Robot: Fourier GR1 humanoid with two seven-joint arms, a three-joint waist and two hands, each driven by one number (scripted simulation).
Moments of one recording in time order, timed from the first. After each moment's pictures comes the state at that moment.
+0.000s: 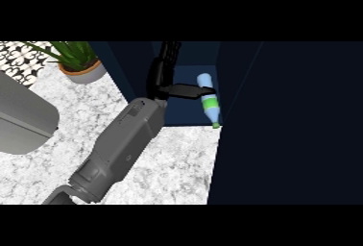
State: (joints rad) left arm -0.96 0.00 -0.31 -0.55 0.65 0.26 -0.61; right arm 0.34 -0.29 0.46 -2.48 -0.01 -0.11 0.12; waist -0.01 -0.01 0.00
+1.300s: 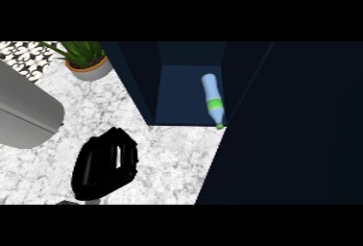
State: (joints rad) left arm -0.05 0.33 -0.49 -1.65 0.56 0.34 -0.43; right arm 0.09 -0.28 0.73 -2.46 0.04 -0.08 0.49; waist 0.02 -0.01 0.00
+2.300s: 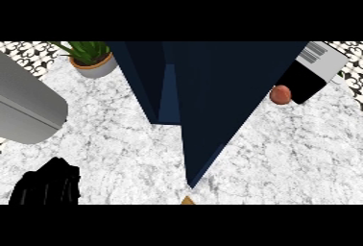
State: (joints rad) left arm 0.26 0.48 -0.31 -1.82 0.65 0.16 -0.52; right arm -0.36 -0.19 0.88 -2.30 0.19 -0.28 0.67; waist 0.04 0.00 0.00
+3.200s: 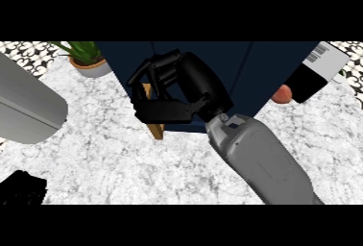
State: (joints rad) left arm 0.38 0.57 -0.17 -1.82 0.72 -0.03 -0.55; right arm -0.81 -0.02 0.38 -1.48 -0.25 -0.20 0.42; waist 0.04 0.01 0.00
